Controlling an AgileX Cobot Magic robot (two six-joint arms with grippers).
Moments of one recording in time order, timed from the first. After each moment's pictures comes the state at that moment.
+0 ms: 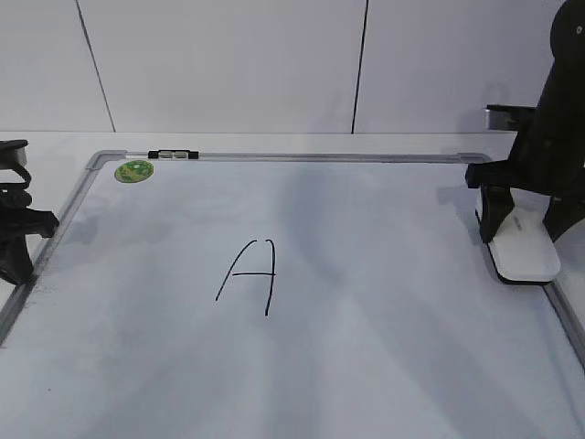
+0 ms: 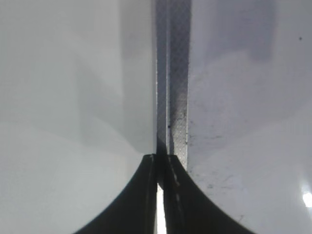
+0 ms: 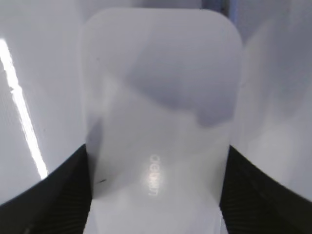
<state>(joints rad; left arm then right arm) -0.03 1.86 -1.11 -0.17 0.79 0.08 0.07 2.01 -1.55 0.04 1.22 0.12</state>
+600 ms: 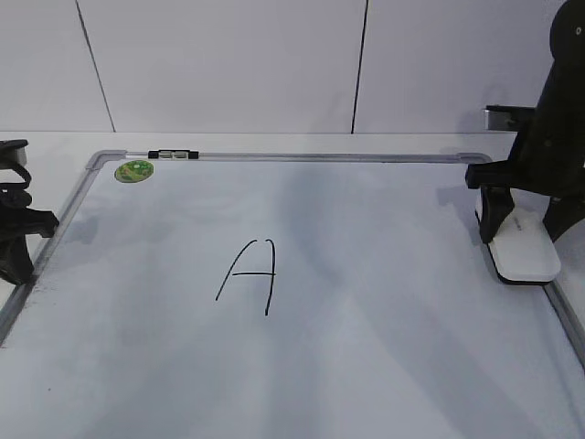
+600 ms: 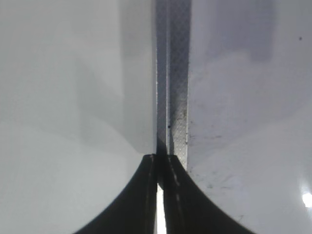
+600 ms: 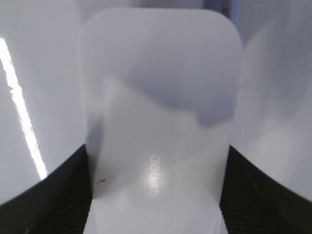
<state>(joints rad) -0.03 1.86 -1.11 -0.17 0.79 0.08 0.07 2.01 -1.55 0.04 1.22 0.11</state>
